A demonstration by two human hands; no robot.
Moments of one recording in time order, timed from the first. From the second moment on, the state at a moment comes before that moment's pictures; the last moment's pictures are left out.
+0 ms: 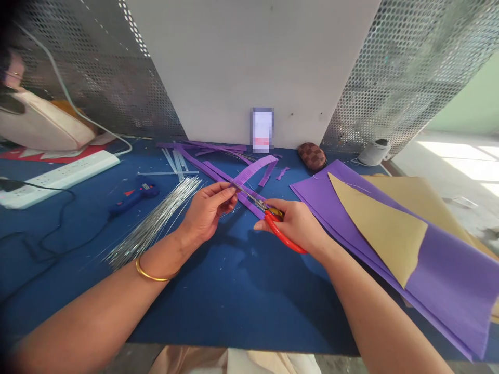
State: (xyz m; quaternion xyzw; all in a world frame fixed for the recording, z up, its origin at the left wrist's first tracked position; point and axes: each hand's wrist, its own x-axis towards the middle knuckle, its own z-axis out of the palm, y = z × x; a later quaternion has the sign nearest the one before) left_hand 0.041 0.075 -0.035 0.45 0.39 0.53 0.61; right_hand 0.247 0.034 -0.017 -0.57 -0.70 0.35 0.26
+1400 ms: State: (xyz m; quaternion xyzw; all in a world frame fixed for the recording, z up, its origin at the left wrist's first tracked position) left_hand 0.041 0.074 -0.030 0.46 0.43 0.51 0.59; right_hand 0.243 0.034 -0.019 -0.58 -0.73 0.26 0.24
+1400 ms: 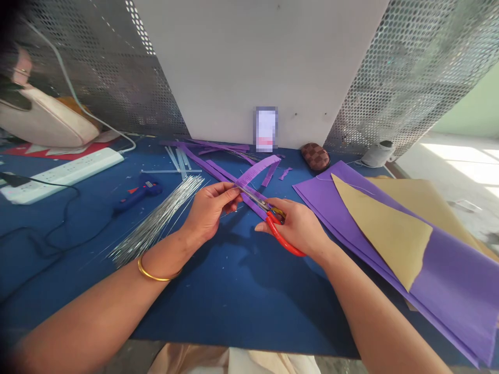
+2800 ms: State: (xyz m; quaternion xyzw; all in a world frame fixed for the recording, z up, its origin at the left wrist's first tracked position) left_hand 0.041 0.075 -0.032 0.45 0.42 0.50 0.61; right_hand 0.248 0.036 -0.018 -0.59 -0.71 0.32 0.23
